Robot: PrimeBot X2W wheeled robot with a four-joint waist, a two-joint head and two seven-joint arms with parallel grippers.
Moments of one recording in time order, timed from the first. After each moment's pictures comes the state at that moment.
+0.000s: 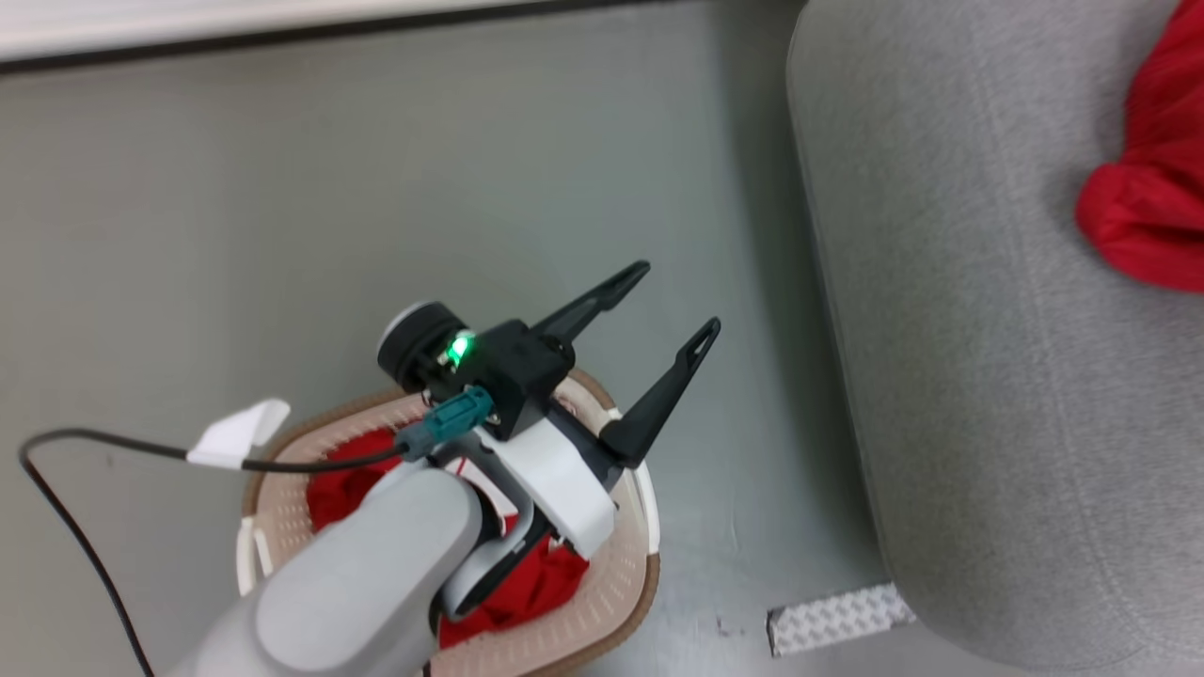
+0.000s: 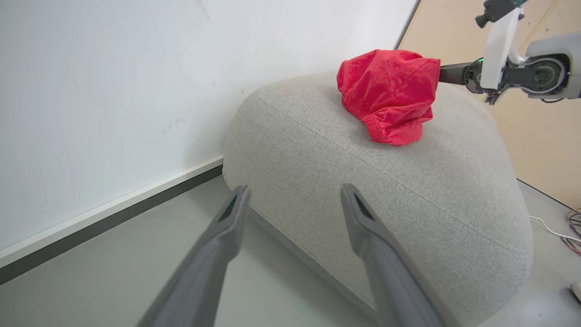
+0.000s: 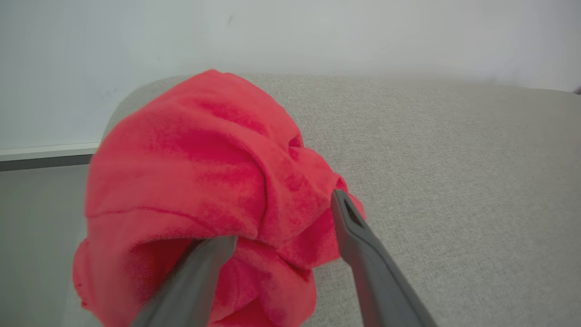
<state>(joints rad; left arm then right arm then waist) -0.76 0.35 -0.86 0.09 -0.50 0.03 -0.11 -0.96 -0.69 0.54 0.84 0.93 0.13 -0.05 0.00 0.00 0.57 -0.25</state>
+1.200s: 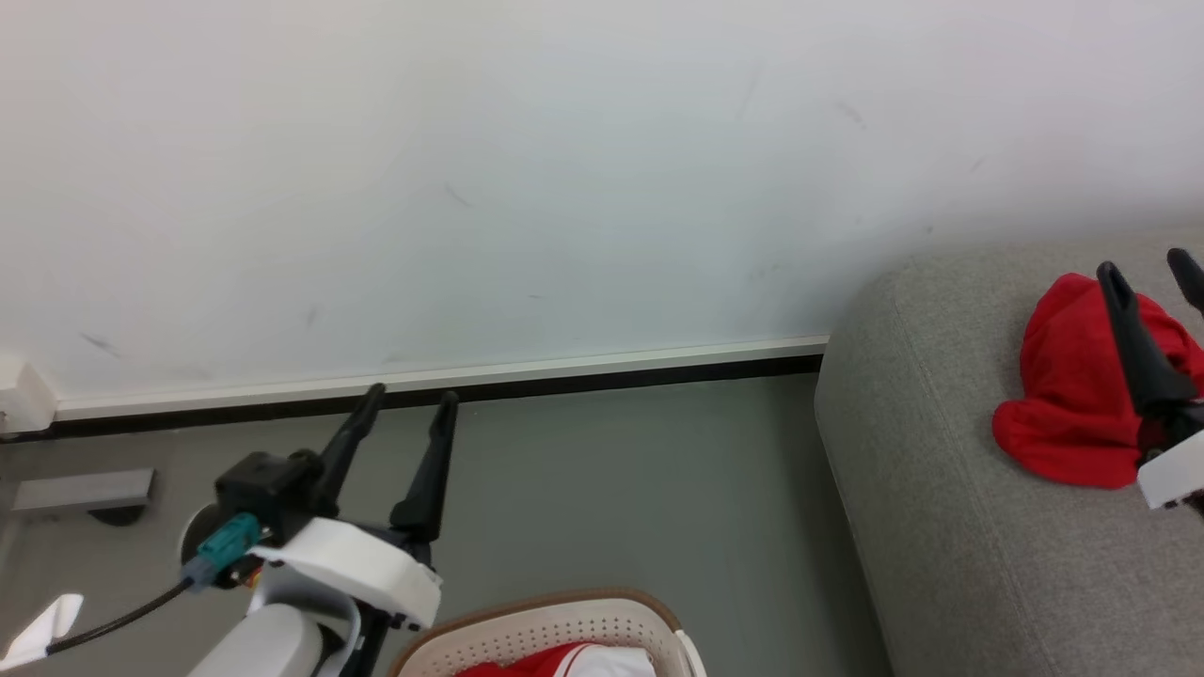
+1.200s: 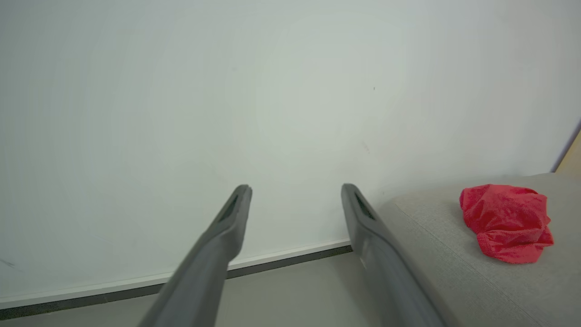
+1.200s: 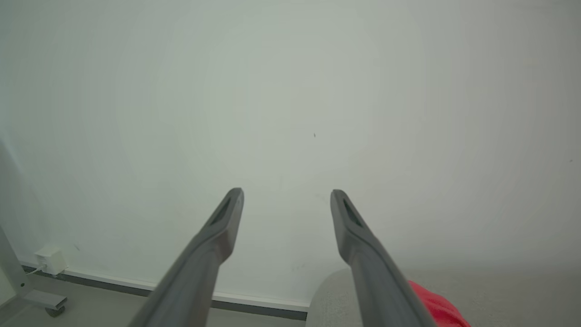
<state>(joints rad) -0.38 0.43 -0.60 0.15 -0.65 0.19 -0.26 -0.61 -0.66 0.58 0.40 0.95 0.13 -0.26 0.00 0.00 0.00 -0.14</state>
